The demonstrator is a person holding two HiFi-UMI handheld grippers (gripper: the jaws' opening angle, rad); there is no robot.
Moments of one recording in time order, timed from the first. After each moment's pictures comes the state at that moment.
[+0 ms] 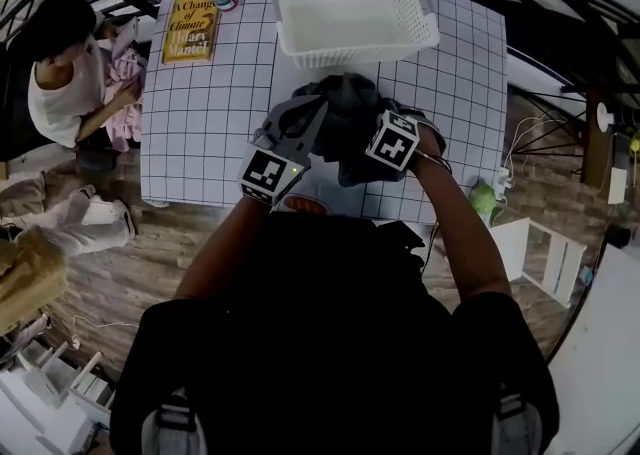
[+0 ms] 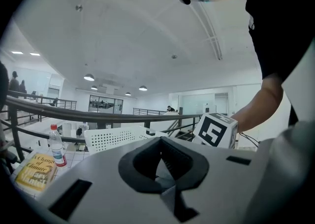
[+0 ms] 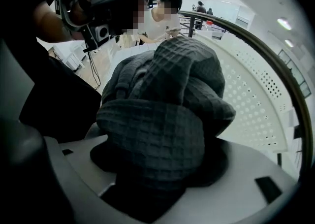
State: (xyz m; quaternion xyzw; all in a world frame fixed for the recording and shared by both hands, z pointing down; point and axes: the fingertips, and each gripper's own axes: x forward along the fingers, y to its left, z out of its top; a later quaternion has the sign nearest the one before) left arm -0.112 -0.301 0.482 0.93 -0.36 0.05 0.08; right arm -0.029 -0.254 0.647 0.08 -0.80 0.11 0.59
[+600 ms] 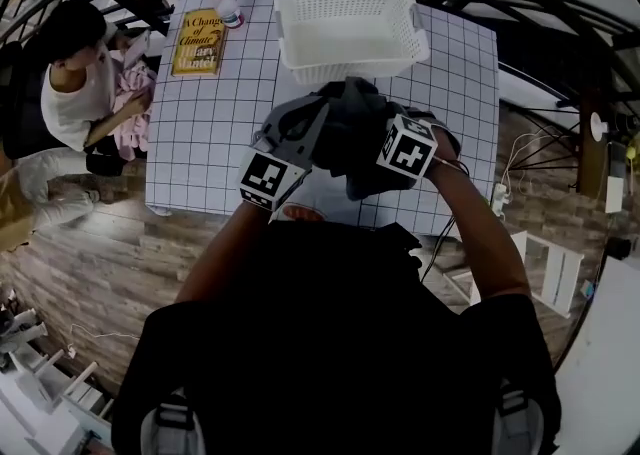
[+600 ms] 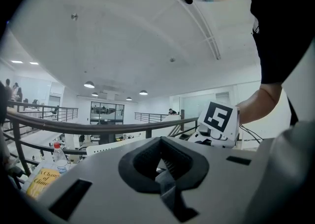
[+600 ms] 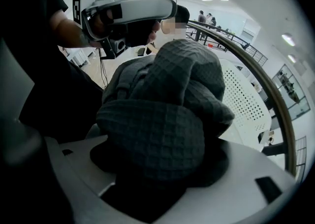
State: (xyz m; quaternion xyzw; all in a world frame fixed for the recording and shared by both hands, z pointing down) left arm -0.106 -0.300 0.420 0.92 -0.37 0.05 0.05; right arm -0.018 -0.251 0.559 0.06 -0.81 0.06 0.58
